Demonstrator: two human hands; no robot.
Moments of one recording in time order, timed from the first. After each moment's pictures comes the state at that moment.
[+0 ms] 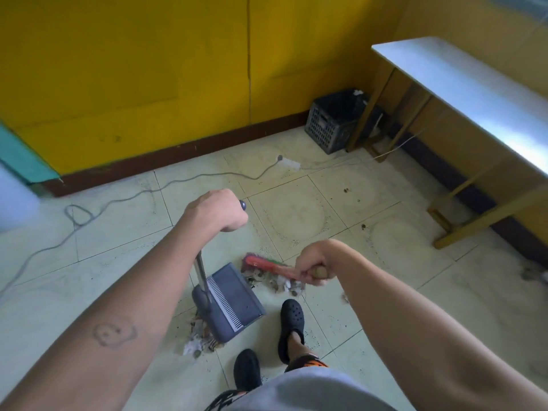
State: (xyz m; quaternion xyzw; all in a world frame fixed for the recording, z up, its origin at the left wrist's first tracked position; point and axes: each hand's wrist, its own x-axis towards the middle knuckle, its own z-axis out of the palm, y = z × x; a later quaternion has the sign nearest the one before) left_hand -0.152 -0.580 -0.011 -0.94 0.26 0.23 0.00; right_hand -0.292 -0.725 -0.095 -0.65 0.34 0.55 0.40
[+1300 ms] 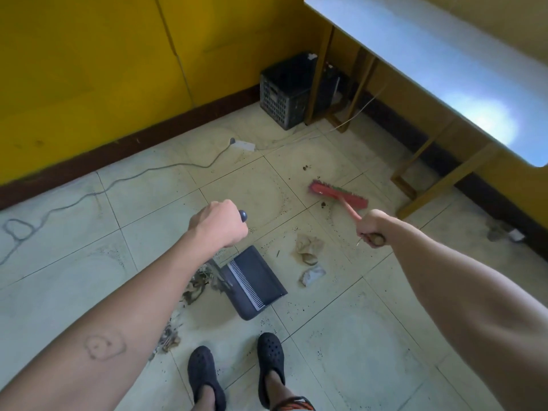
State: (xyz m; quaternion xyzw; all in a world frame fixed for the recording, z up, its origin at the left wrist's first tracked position) left_hand -0.324 -0.818 -0.051 -0.93 0.30 0.22 0.01; right_hand -0.518 -1.061 -0.128 -0.67 0.59 0.25 0.38
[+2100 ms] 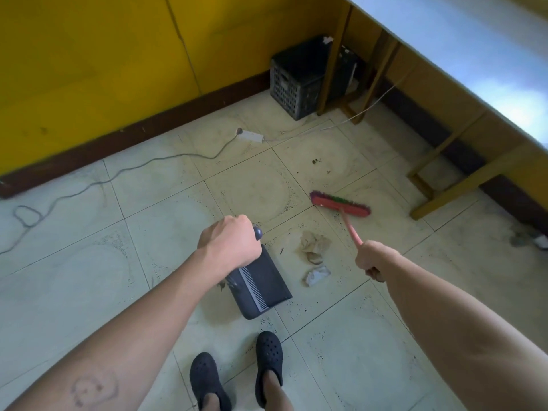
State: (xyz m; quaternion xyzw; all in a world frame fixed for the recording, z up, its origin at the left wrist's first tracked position) left_hand -0.346 -0.853 -0.075 -0.91 0.31 0.26 0.03; right_hand -0.529 -1.064 -0.201 -0.67 0.59 0.37 0.28
